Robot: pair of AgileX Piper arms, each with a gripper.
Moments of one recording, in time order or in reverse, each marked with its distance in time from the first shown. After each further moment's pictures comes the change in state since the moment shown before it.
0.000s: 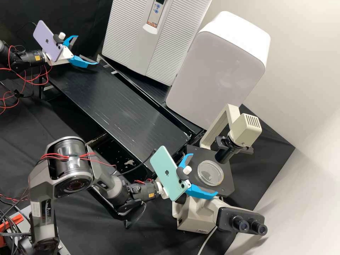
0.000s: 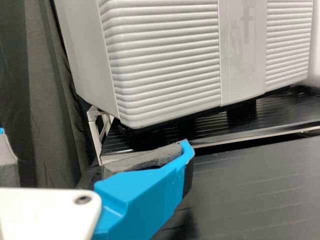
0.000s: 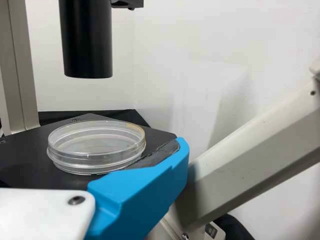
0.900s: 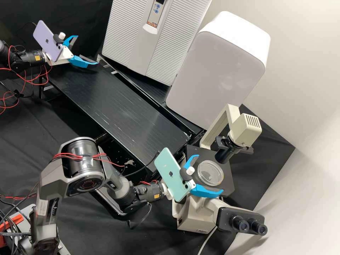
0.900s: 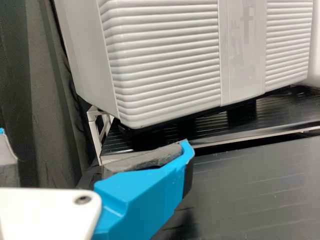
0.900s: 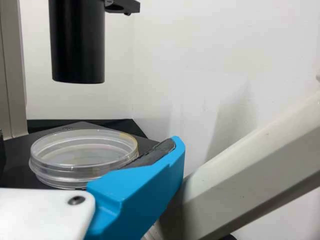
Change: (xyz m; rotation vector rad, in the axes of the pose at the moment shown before) left arm 0.000 0.000 0.000 0.000 0.000 0.000; right arm 0.017 -0.002 0.006 -0.025 -0.002 0.003
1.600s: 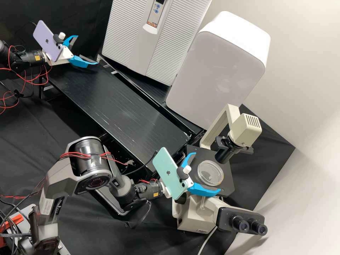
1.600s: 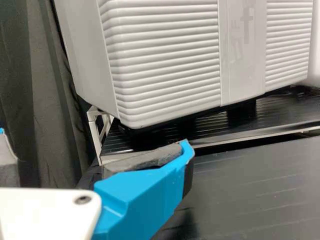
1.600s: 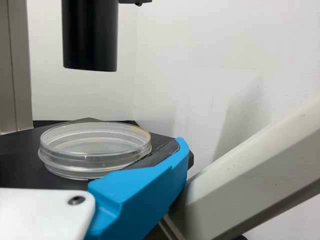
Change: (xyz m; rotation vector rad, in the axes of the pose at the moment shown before) left arm 0.000 0.000 0.000 0.000 0.000 0.000; right arm 0.006 -0.016 0.002 -0.010 -0.015 -0.042
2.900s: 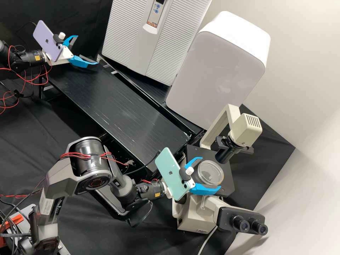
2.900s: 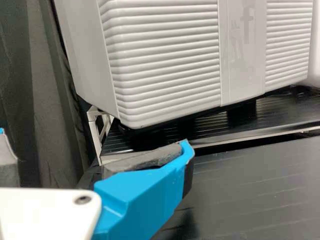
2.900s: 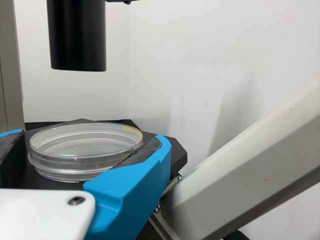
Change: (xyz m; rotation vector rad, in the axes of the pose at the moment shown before) left arm 0.000 0.000 0.000 0.000 0.000 0.000; right arm 0.003 0.003 0.000 0.029 -0.008 0.007
